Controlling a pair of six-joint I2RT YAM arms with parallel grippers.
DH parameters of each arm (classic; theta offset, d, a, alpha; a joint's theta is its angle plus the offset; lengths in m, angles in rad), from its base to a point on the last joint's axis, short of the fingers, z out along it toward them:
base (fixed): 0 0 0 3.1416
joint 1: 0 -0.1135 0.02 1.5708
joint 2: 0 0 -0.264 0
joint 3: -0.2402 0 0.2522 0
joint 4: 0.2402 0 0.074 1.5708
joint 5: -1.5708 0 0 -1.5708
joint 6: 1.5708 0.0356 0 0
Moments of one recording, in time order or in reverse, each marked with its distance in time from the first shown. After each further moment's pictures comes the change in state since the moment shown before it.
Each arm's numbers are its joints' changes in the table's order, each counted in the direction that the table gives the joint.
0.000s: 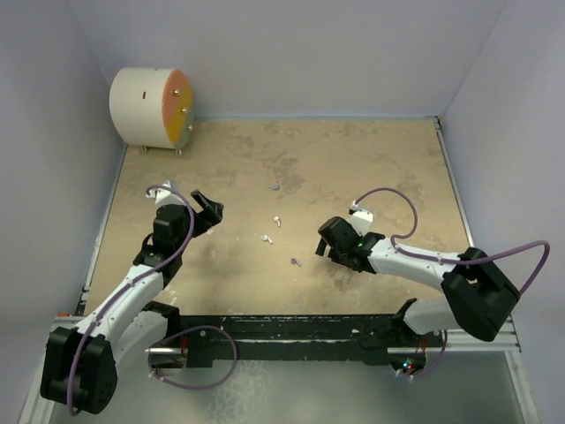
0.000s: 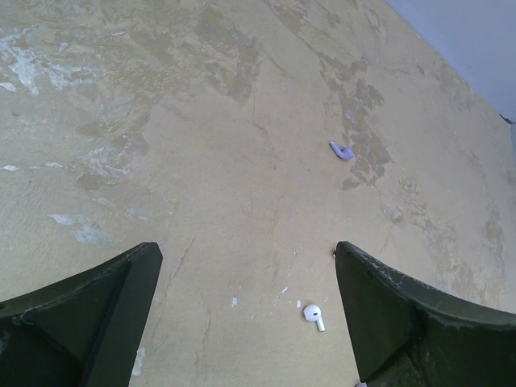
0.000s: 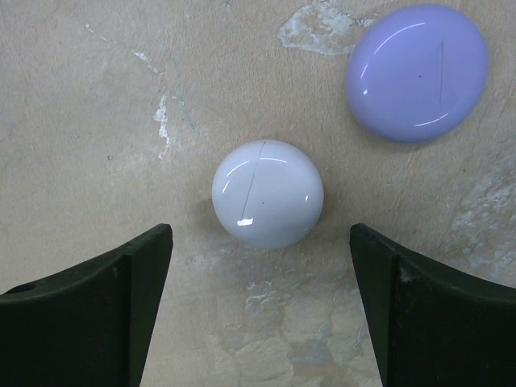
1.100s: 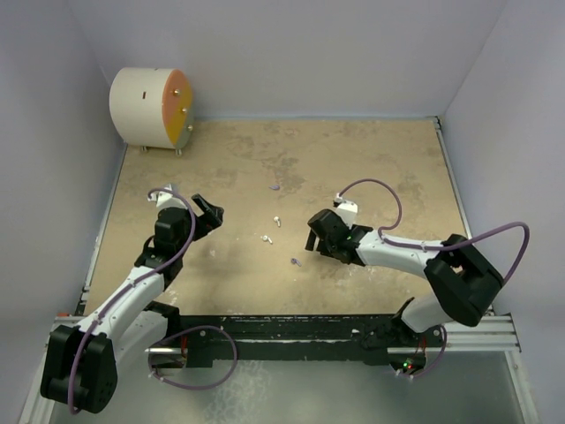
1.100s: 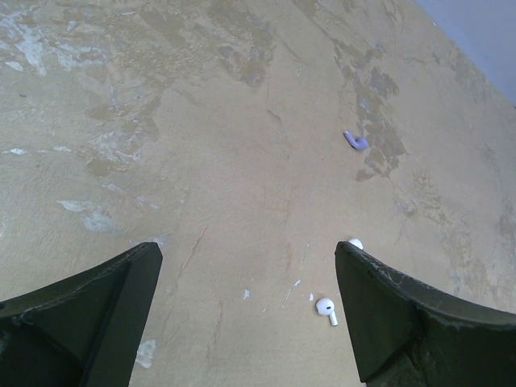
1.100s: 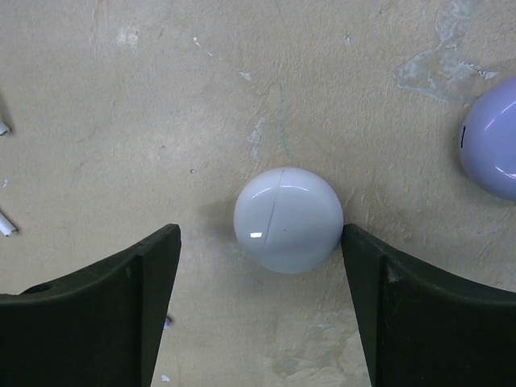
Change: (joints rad) left arm 0.000 0.006 0.034 -0.015 0.000 0.000; right arm -0.011 0.117 -0.089 -0.106 0.043 -0.104
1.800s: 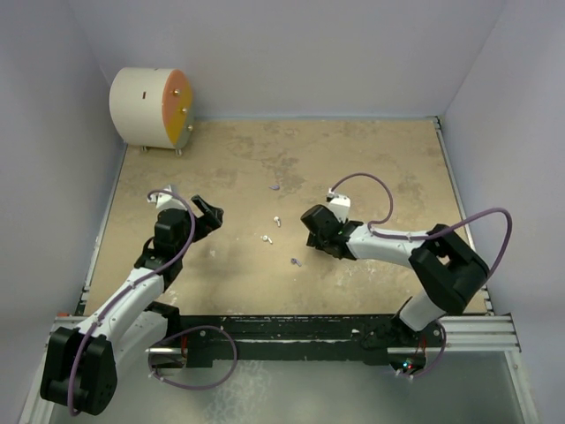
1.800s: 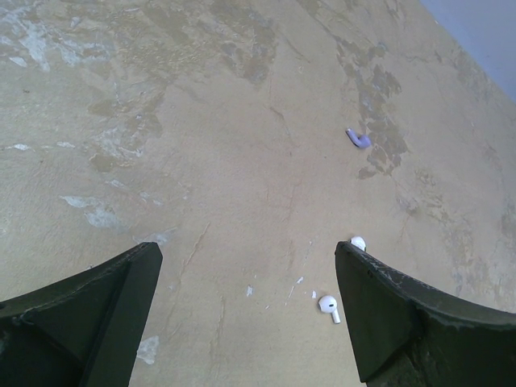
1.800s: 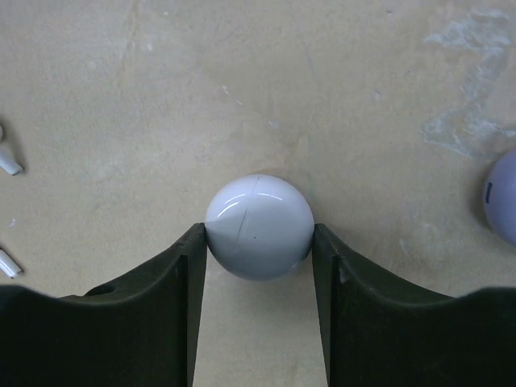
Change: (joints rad) left arm 0.000 -0.014 0.011 0.002 0.001 0.001; right arm 0.000 0.092 -0.048 -0.027 -0.051 -0.042
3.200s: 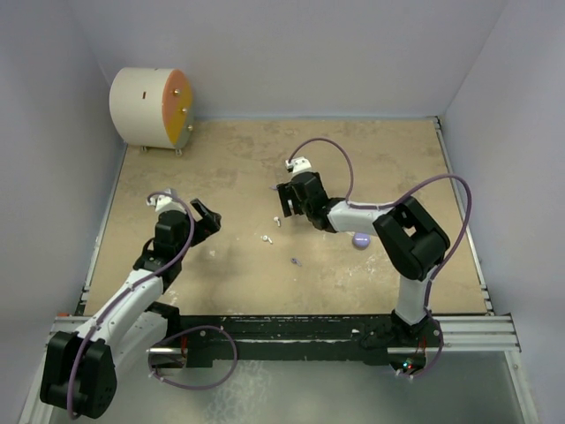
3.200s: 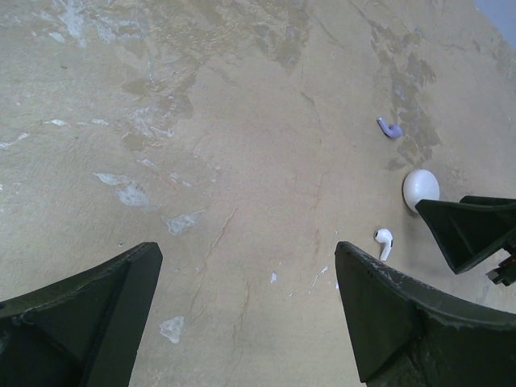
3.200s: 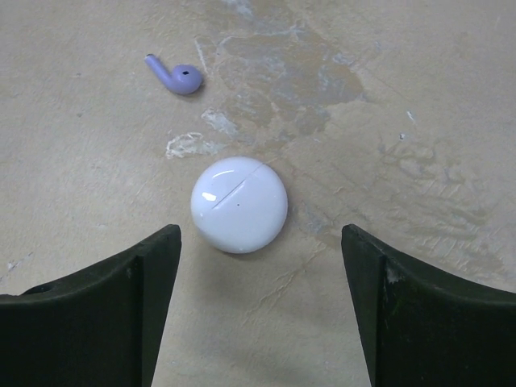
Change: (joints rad) left arm 0.000 -0.029 0.000 0.098 0.033 0.007; right arm 0.109 0.327 -0.294 -0.436 0.160 -0.710
